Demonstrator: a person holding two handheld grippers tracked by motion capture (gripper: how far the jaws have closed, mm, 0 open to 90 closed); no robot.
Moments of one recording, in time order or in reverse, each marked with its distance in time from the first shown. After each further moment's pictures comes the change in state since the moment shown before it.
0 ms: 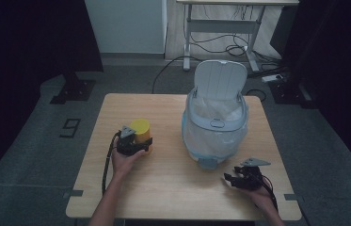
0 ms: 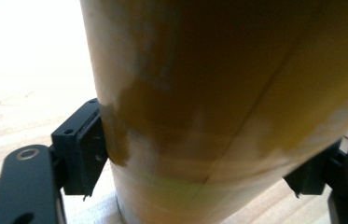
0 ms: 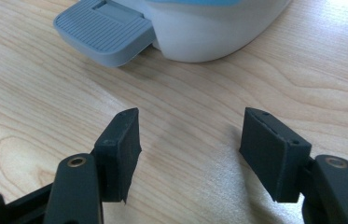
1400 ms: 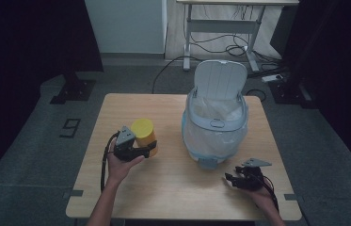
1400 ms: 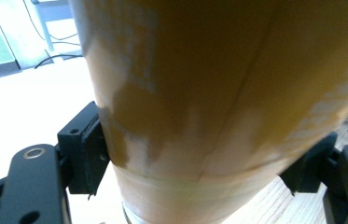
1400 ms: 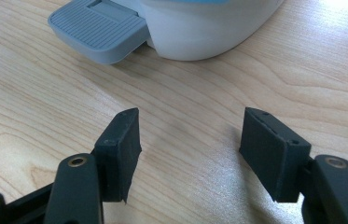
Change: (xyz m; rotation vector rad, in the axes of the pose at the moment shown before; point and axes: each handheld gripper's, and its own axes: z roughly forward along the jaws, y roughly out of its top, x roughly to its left) left arm -0.045 0.032 -0.071 -0.109 -0.147 0.154; right arm -0.002 -0.002 -0.002 -0.008 -0.013 -0.011
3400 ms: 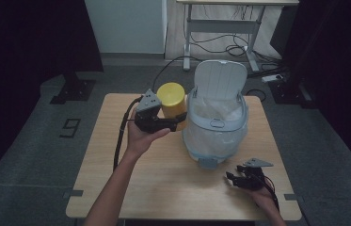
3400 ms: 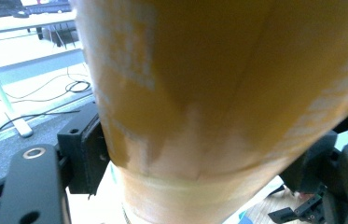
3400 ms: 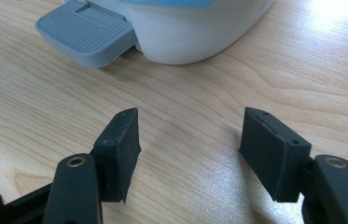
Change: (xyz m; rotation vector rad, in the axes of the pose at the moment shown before) left arm -0.065 0.148 0.003 -0.108 -0.149 0.111; right arm -0.004 -0.002 0.000 -0.025 -0.021 0.001
